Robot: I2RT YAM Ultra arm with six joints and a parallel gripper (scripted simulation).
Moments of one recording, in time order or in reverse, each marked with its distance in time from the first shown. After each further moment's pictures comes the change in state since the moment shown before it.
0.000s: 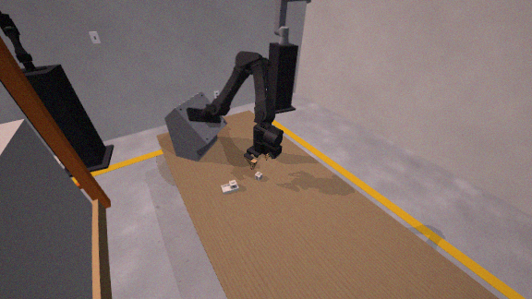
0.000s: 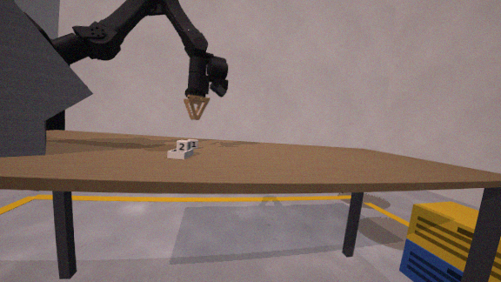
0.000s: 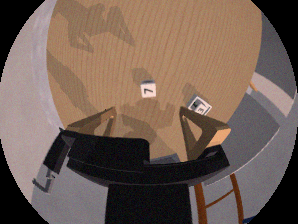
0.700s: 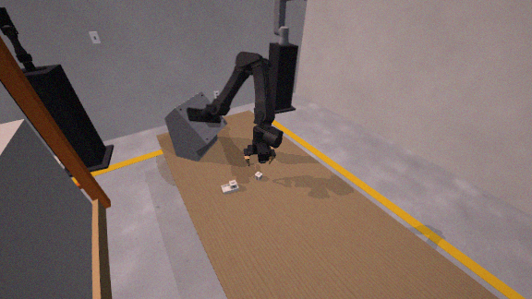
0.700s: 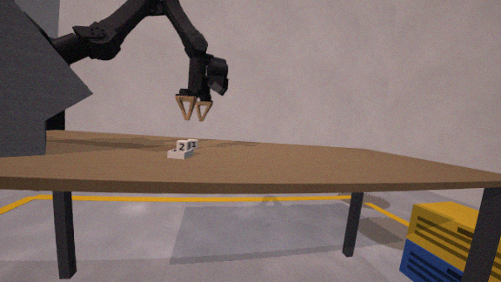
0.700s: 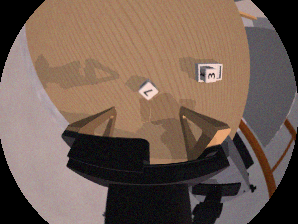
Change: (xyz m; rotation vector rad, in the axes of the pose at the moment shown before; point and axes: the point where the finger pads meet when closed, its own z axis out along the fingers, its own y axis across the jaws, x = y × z) arm -0.001 -0.001 0.004 -0.002 -0.003 0.669
